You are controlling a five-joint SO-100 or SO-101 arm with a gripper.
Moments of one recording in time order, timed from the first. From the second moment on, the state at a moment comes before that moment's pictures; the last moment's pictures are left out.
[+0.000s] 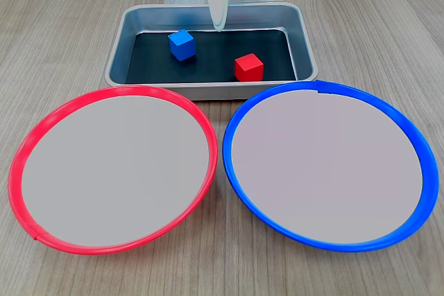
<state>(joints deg) 4.5 189.3 173.2 57.0 4.4</state>
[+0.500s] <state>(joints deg) 2.5 187.4 170.9 56.2 -9.7</state>
